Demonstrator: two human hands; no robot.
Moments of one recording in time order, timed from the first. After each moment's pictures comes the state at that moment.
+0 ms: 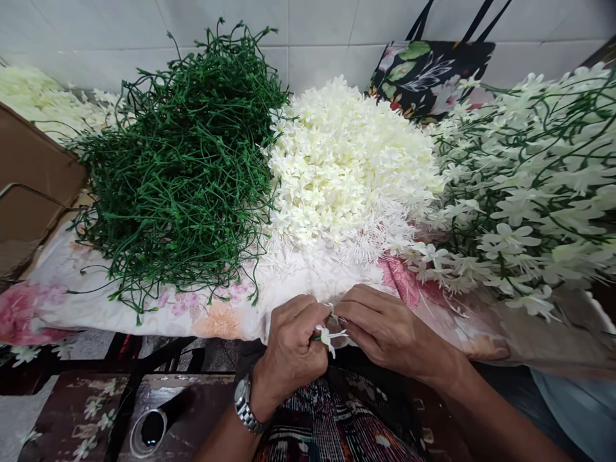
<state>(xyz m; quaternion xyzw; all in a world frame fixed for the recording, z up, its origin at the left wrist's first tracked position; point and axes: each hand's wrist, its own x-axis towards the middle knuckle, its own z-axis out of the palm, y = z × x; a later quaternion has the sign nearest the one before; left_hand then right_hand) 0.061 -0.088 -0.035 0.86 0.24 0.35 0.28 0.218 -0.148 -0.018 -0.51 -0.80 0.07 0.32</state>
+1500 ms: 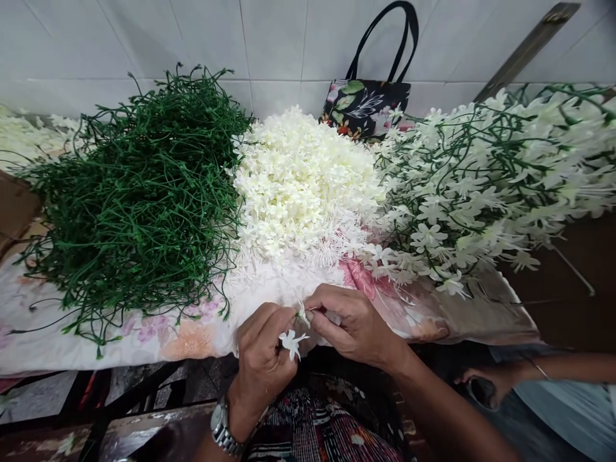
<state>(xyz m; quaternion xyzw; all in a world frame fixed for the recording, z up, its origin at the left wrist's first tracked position) 0.063 -0.091 -0.037 0.84 0.23 0.43 0.23 0.215 -0.150 -0.017 -0.57 -0.66 0.18 0.45</state>
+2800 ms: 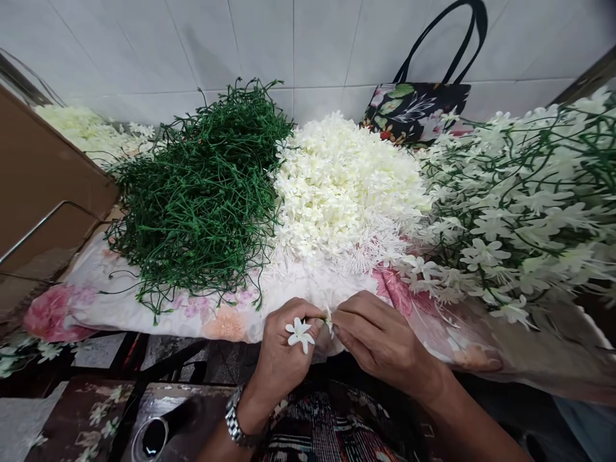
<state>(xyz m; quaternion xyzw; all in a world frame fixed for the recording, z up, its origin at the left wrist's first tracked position) 0.058 -0.092 -0.010 0.74 0.33 0.36 0.45 0.208 -0.152 -0.011 -0.50 -0.77 -0.03 0.40</state>
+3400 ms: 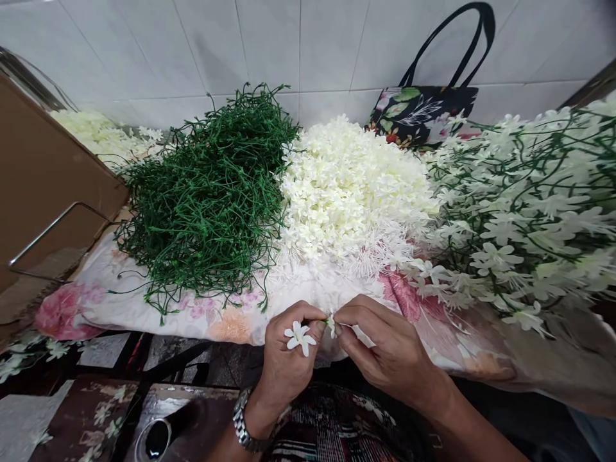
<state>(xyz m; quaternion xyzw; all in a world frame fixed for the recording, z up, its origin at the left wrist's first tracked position) 0.056 -0.095 -0.015 0.72 0.35 0.40 0.46 0.196 -0.149 -0.008 -0.52 -0.72 0.06 0.45</state>
